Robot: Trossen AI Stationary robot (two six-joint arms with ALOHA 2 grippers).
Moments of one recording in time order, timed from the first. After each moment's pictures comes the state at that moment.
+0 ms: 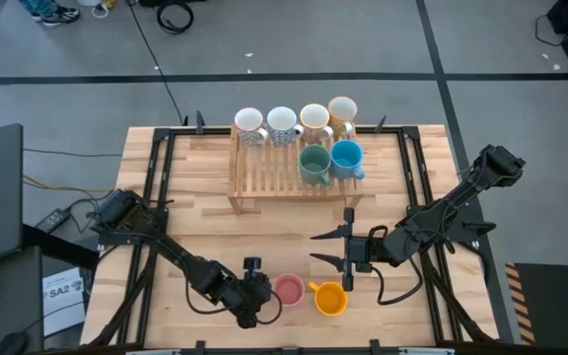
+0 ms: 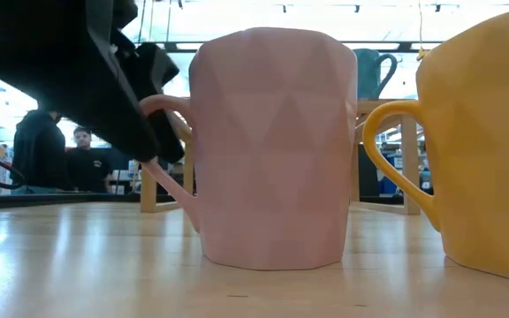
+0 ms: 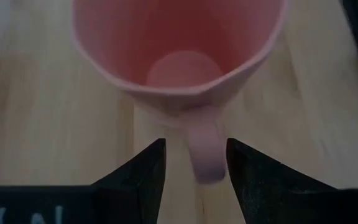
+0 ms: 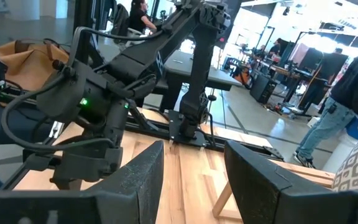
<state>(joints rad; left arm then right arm) -0.63 1.87 1.15 -0.23 -0.40 -0.43 0.61 1.34 0.88 0.39 0.68 -0.24</state>
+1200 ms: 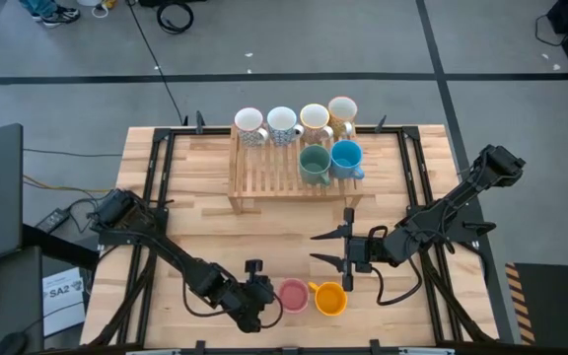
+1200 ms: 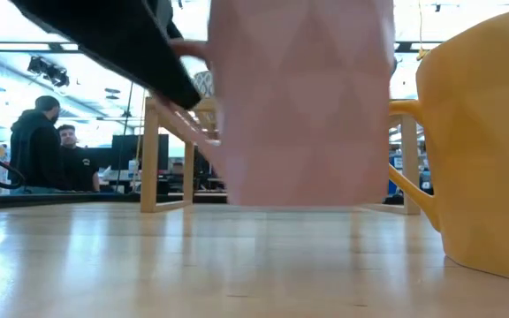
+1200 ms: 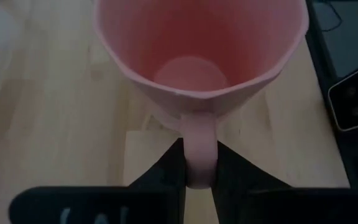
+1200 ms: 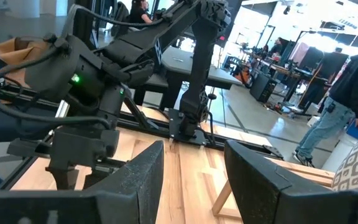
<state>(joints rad) -0.65 1.86 1.22 -0.25 -0.44 -0.49 0.61 1.34 0.88 0.38 0.68 -0.24</state>
